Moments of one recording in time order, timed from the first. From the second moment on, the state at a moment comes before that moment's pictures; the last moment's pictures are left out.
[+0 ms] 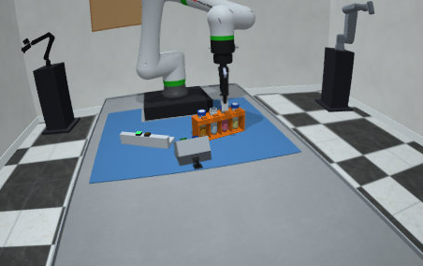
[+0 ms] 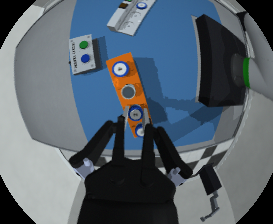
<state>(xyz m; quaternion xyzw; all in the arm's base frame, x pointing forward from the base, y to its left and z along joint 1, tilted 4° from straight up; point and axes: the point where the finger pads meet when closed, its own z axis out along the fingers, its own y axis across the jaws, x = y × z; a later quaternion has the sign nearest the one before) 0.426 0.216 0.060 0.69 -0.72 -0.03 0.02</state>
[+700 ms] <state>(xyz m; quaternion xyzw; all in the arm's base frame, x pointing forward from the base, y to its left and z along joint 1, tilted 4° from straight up) 0.425 0.217 0.059 0.68 -0.74 -0.02 0.03</state>
